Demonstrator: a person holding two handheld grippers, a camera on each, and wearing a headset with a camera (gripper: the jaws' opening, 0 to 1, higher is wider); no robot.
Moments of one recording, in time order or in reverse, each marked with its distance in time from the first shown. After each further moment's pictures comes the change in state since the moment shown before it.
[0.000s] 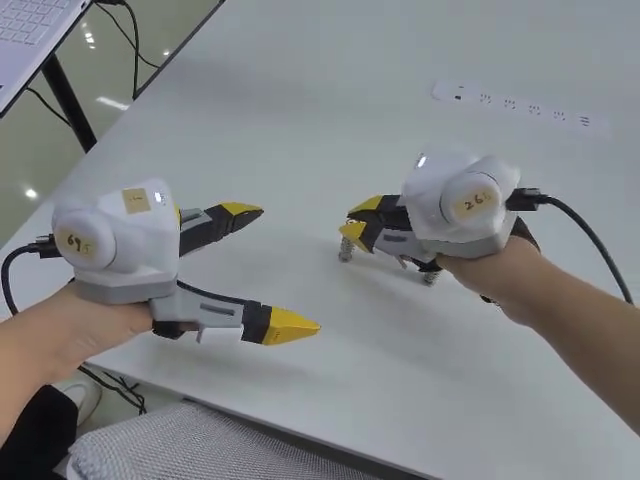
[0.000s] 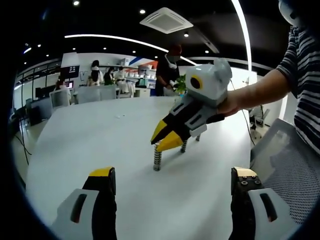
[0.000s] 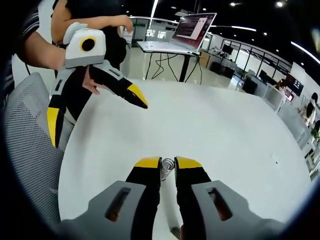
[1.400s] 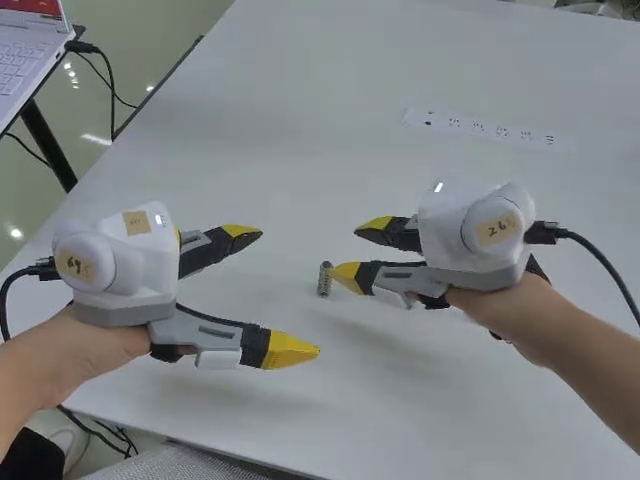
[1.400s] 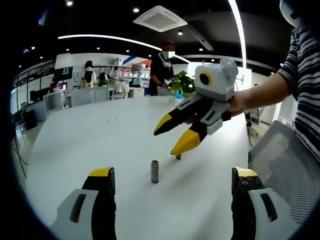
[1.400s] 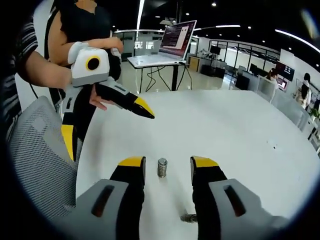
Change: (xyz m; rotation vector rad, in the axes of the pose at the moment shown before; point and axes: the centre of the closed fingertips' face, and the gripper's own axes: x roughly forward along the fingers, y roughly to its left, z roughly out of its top) left arm 0.018 -0.004 0.017 0.027 0.019 -0.048; right arm -0.044 -0.005 0.006 0.168 -0.116 -0.037
